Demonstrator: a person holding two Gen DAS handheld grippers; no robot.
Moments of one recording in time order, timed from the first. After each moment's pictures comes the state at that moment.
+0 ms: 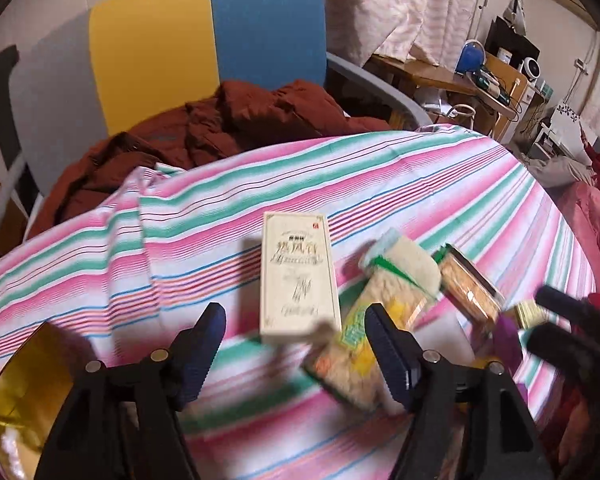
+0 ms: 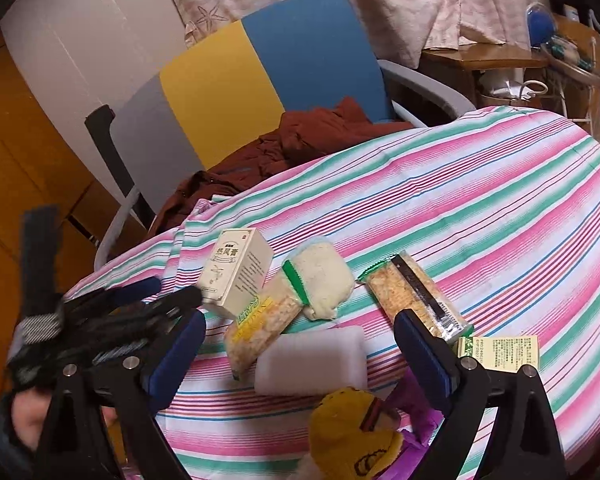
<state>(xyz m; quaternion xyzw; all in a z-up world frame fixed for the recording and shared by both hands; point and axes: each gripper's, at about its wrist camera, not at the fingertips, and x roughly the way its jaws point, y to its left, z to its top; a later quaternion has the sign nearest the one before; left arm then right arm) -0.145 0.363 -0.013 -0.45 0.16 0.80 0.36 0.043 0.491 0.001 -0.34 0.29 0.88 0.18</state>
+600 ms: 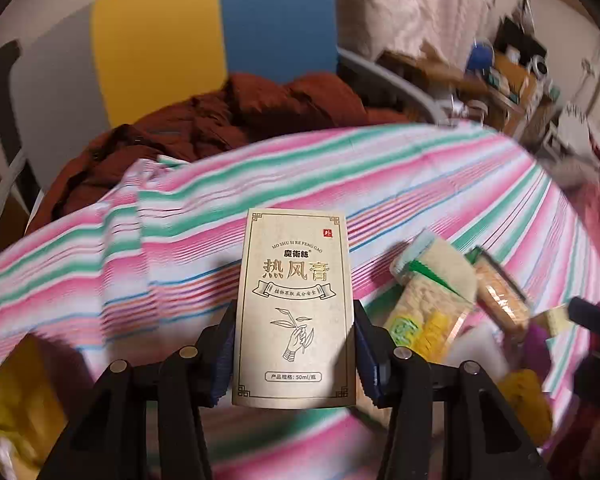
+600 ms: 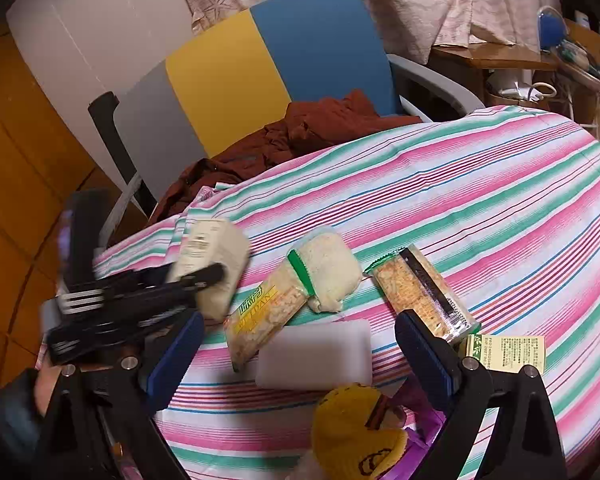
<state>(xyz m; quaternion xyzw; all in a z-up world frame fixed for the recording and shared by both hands) -0.155 0.351 -0.026 -0.45 0.15 0.81 0.35 0.036 0.486 -0.005 -0.36 0.27 0.88 0.18</state>
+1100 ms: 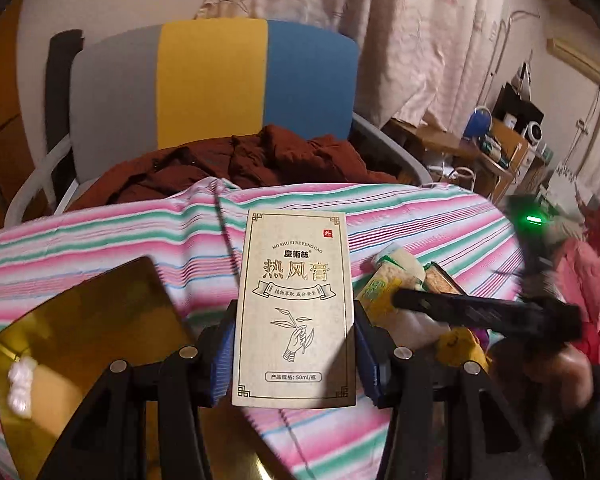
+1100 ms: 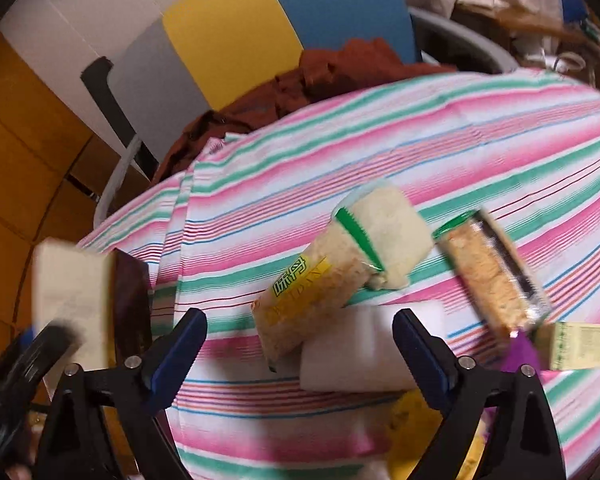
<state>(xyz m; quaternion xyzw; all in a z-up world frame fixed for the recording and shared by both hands) -0.098 0.229 0.040 -0.39 0.06 0.85 0.35 -0.029 0.474 -0.044 -0.44 0.31 0.83 0.15</state>
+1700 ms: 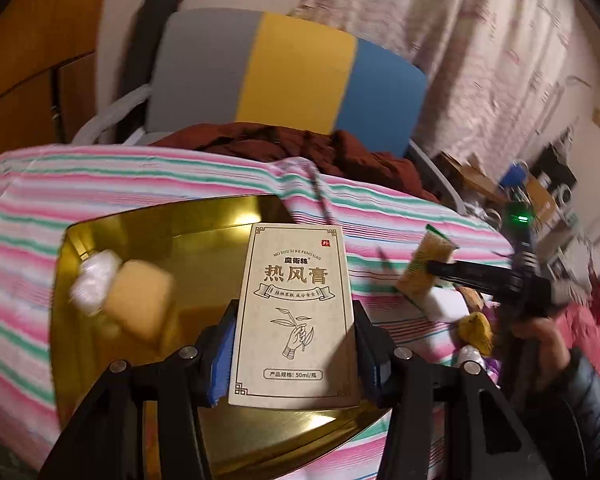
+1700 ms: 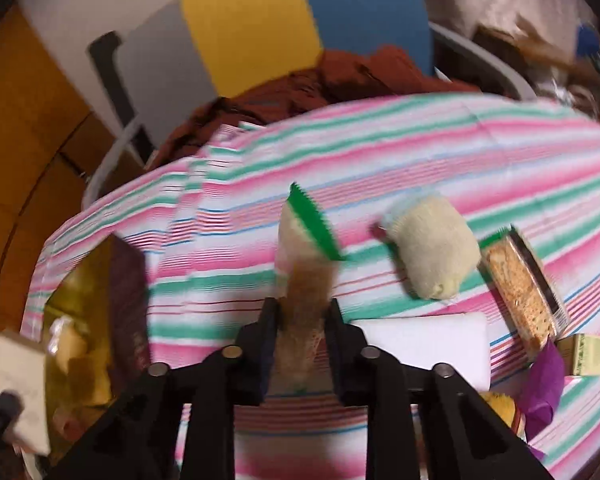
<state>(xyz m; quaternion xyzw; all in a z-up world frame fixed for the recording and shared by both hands) -0.073 0.085 0.033 -0.42 -0.04 0.87 0.26 -0.049 0.418 -0.019 -0.43 0.22 0.87 0.14</state>
